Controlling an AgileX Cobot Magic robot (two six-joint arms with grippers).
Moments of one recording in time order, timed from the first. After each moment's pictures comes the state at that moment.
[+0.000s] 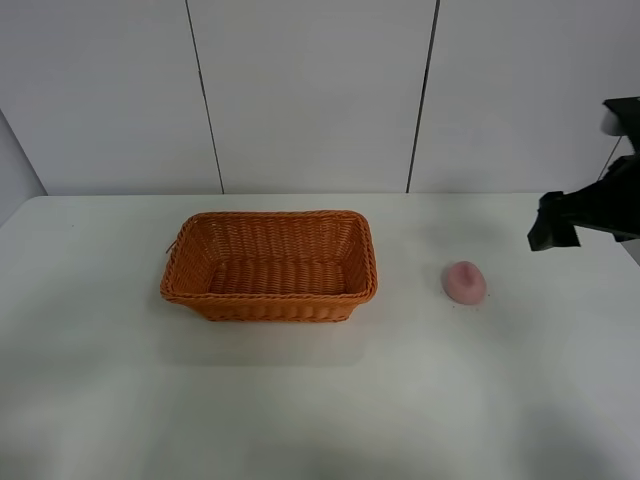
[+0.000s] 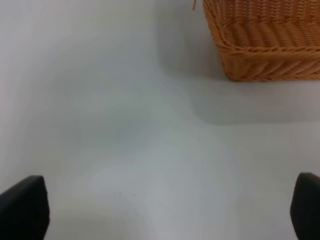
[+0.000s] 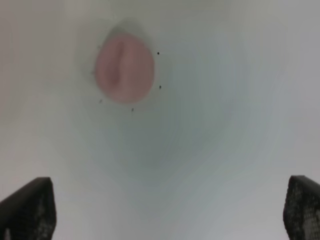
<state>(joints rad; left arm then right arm) -0.02 -0.01 -0.49 0.01 1.06 0.02 0.03 1.46 -1.05 0.02 0.81 -0.03</state>
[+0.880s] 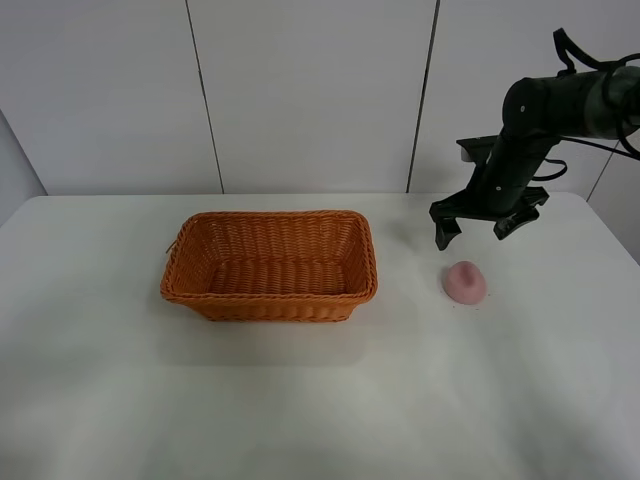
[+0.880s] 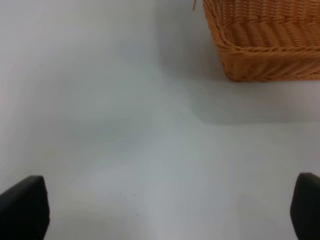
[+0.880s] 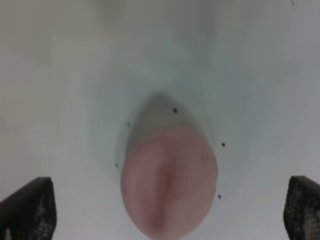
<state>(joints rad) -0.02 -0.01 -0.49 0.01 1.06 0.02 0.15 2.05 -1.56 0.00 0.94 0.00</state>
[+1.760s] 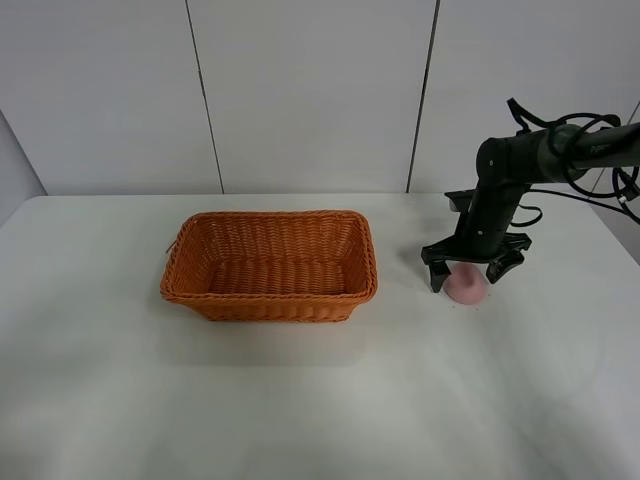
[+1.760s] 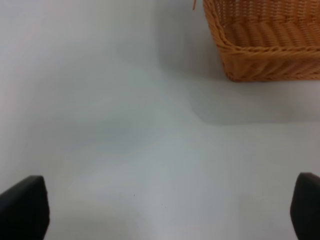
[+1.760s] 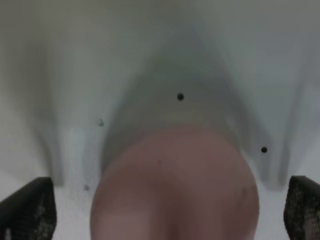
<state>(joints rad) -0.02 -0.01 -0.49 0.01 1.06 0.02 0.15 2.24 -1.56 -0.01 0.92 0.04</state>
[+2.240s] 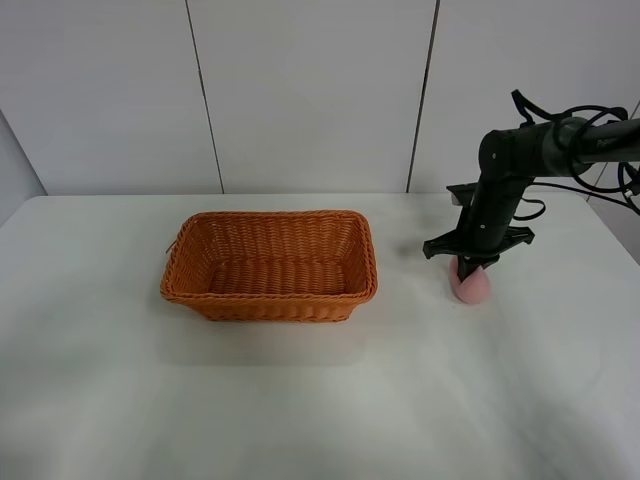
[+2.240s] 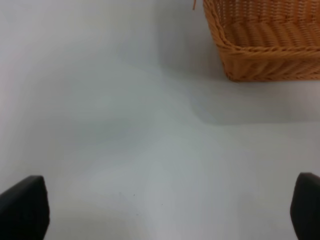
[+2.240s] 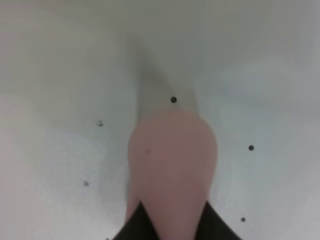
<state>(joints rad) -0.02 -0.01 -0.49 0.01 1.06 0.02 0.15 2.21 -1.57 -0.02 0.94 0.04</state>
